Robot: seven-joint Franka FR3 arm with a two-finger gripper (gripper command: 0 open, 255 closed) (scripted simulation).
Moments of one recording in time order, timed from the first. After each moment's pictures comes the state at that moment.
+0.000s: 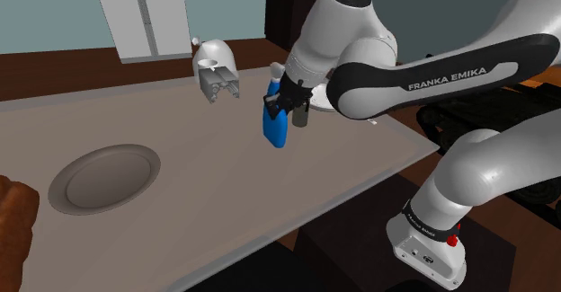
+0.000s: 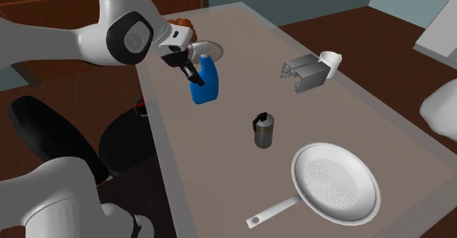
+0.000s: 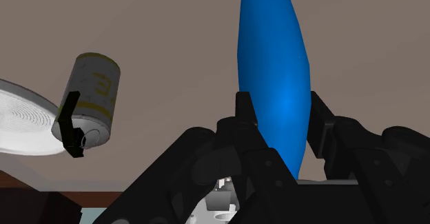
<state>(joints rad) -0.03 -0.57 0.59 -2.56 0.00 2.43 0.73</state>
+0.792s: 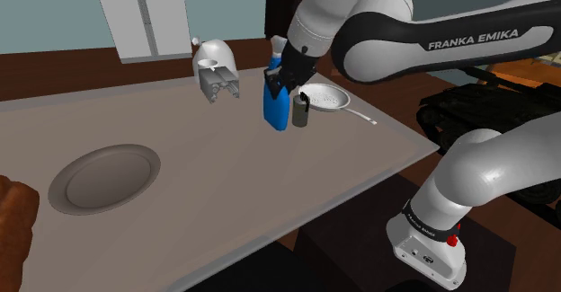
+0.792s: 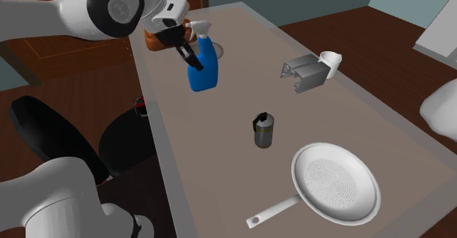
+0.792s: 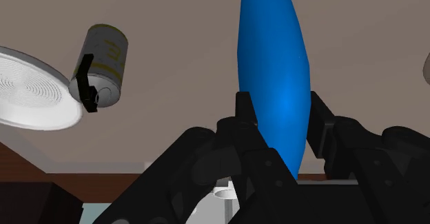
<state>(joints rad) -0.02 -0.61 0.54 -2.43 0.01 2.26 0.68</state>
